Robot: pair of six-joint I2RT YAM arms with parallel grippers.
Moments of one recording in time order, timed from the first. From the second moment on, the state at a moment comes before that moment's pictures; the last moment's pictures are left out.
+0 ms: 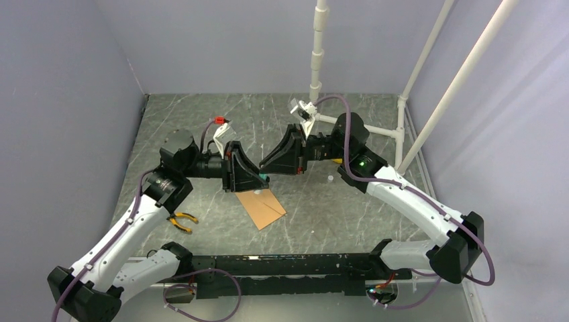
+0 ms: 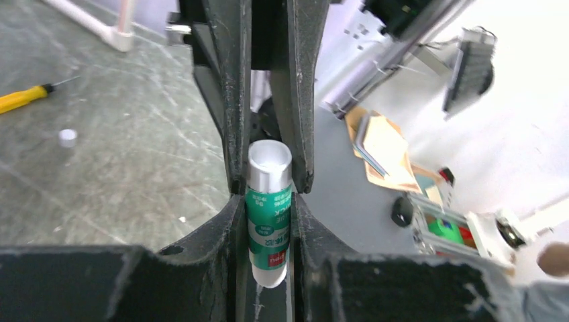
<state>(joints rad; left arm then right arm) -0.51 0.93 0.93 -0.04 1.02 -0.49 0.74 1.24 1.12 0.24 -0.91 0.50</state>
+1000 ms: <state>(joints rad) -0.51 0.90 0.91 -0.11 0.58 -0.46 0.85 1.30 1.22 -0.04 -0.24 0.69</state>
